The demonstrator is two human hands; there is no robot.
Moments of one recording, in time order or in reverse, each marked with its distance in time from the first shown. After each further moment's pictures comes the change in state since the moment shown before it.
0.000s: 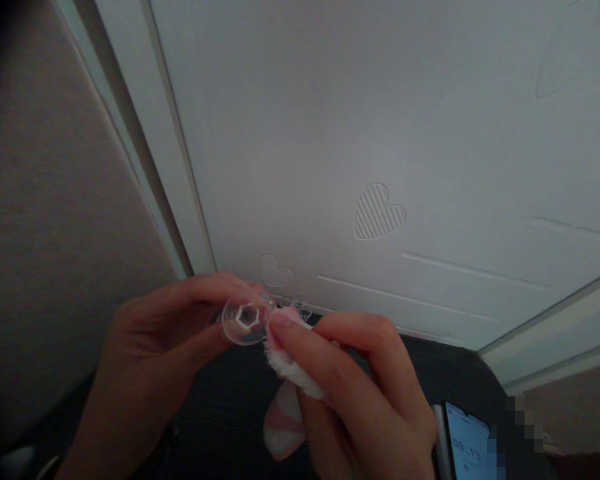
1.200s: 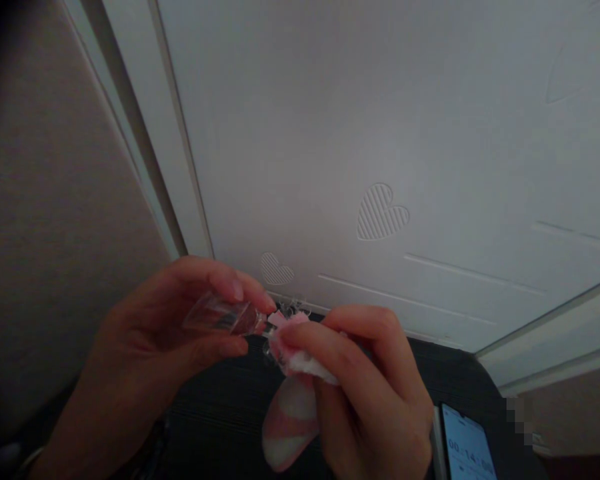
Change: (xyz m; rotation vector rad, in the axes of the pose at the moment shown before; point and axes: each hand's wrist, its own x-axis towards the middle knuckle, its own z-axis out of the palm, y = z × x) left_hand 0.000 0.009 -0.003 -0.343 -0.049 -0.065; right_hand 0.011 0.013 -0.010 0.063 -0.124 -0.190
